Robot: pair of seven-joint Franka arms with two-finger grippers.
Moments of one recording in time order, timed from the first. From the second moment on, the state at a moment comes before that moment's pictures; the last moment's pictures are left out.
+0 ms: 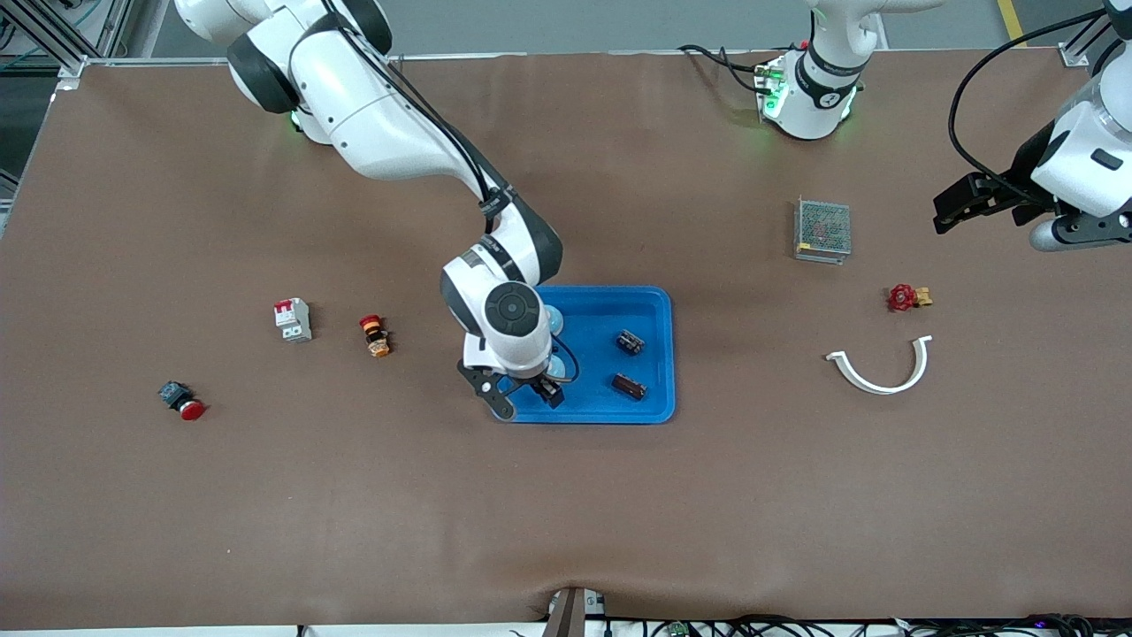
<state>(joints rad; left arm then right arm) 0.00 -0.04 -0.10 -1.63 0.02 1.54 -0.18 0.62 0.96 0.01 -1.14 -0.04 2.10 1.42</state>
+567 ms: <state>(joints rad) 0.00 -0.04 -0.10 -1.63 0.02 1.54 -0.18 0.49 0.86 0.05 -1.13 -0.04 1.95 0.93</state>
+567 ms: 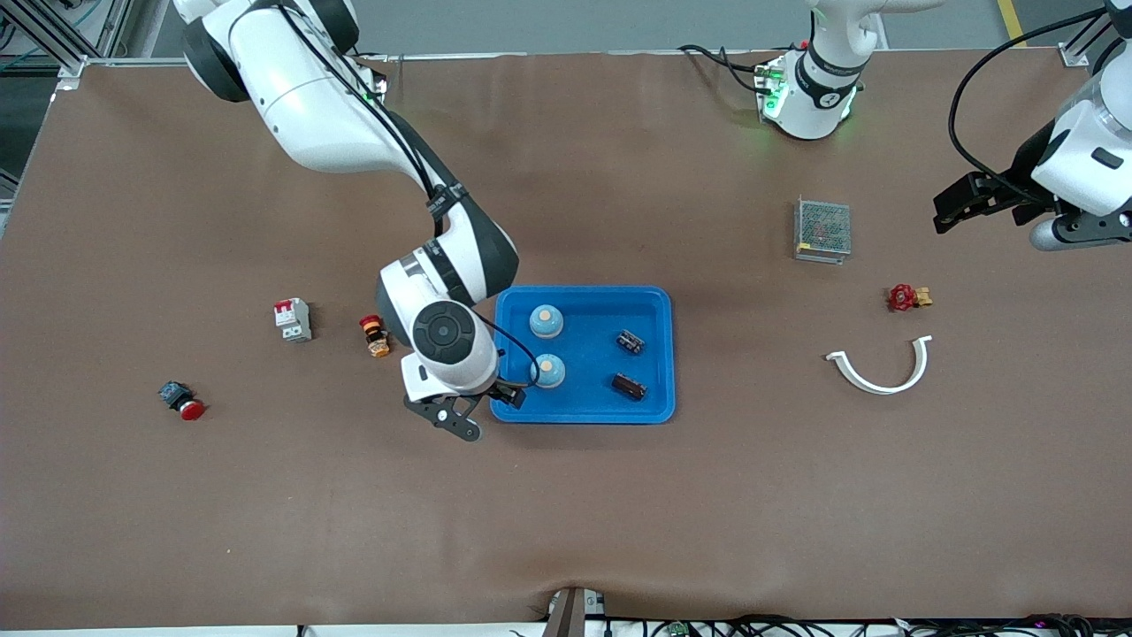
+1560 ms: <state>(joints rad) 0.00 -0.04 -0.10 -1.63 0.02 1.54 -0.18 0.18 0.71 0.04 -1.13 -0.04 1.75 0.00</state>
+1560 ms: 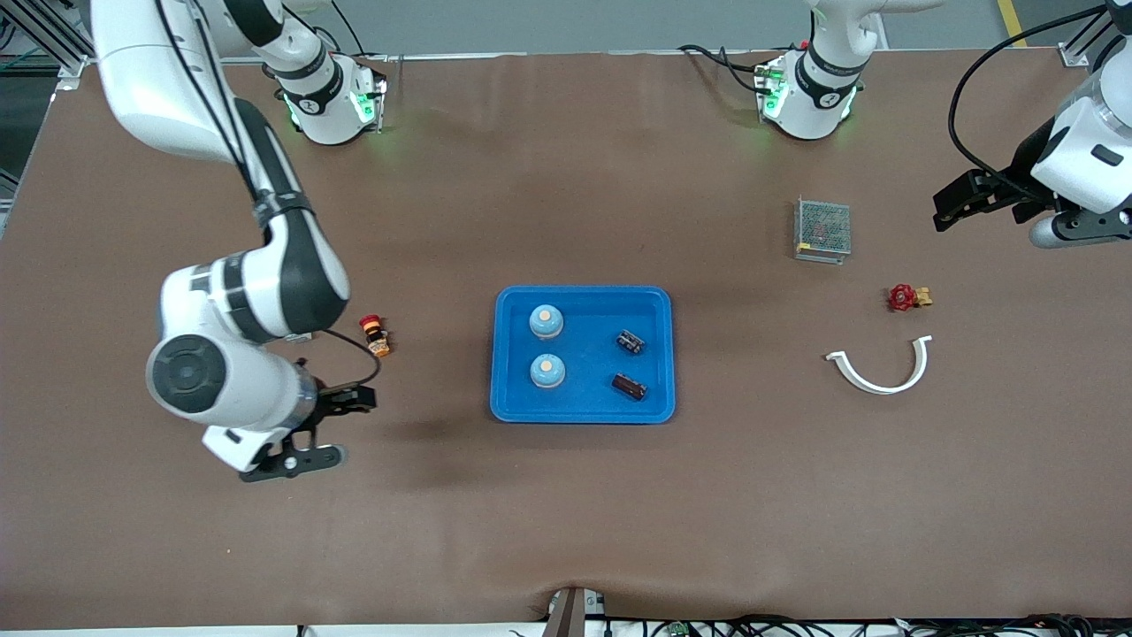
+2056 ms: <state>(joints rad) 0.00 -0.04 -0.10 -1.63 0.02 1.53 -0.18 0.00 0.71 0.03 -1.16 -0.04 1.65 -0.21</state>
